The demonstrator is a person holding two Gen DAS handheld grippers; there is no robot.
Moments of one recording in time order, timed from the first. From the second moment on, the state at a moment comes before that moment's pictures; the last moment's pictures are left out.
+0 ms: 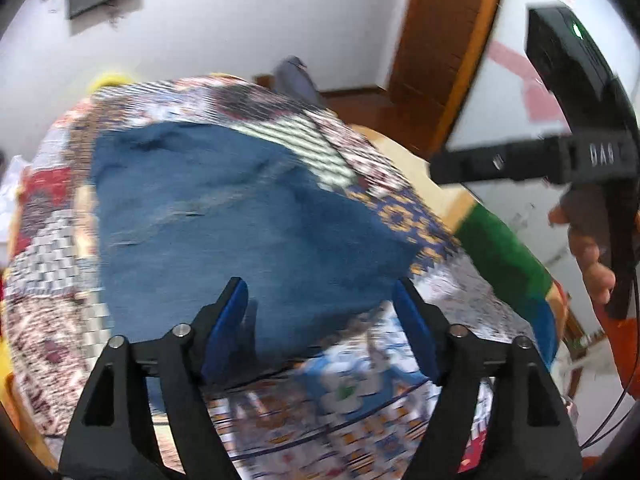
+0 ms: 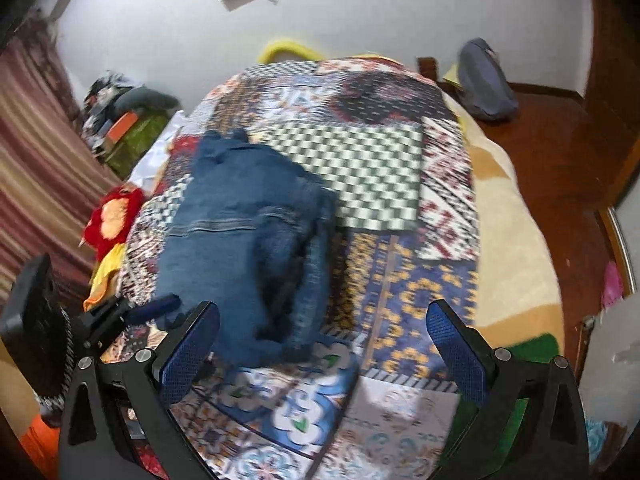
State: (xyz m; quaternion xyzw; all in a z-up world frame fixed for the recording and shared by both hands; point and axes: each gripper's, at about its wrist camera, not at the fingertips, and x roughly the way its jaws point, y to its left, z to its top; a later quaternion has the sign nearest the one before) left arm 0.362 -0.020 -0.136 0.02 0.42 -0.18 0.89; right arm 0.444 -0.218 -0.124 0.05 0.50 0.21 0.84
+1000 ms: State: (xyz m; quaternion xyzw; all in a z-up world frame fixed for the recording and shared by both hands) left arm 0.335 0.122 -0.210 0.08 0.49 0.02 0.87; right arm 0.466 -0.207 -0.211 -0.02 0.56 0.22 0.80
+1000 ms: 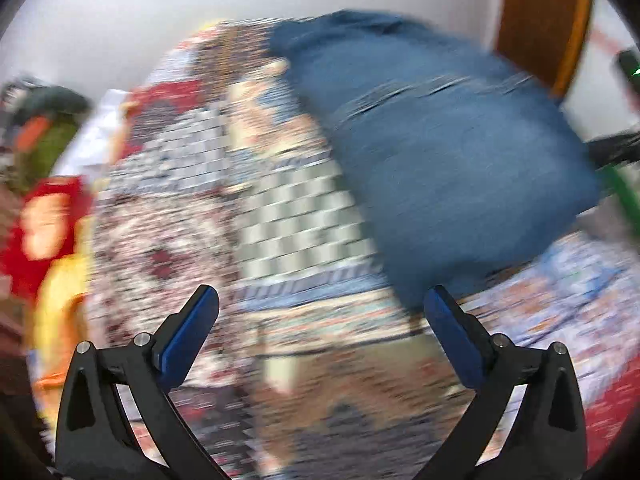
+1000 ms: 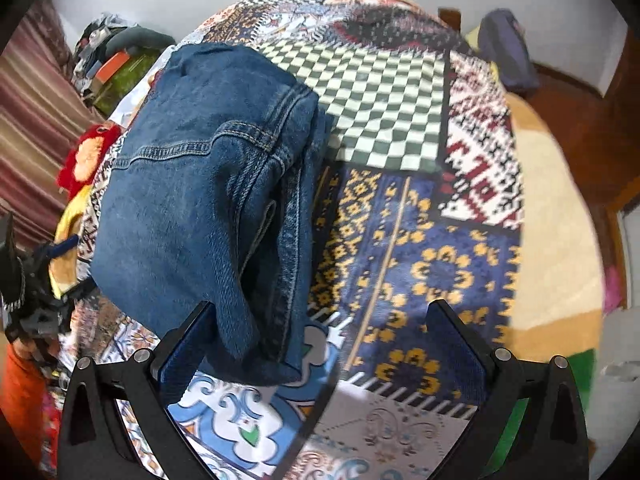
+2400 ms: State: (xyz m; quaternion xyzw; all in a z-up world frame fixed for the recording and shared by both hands) left arm 0.572 0.133 -0.177 0.05 0.41 0.07 0.91; right arm 0.626 -0.108 -0.195 -0.10 0.46 0.17 0.87
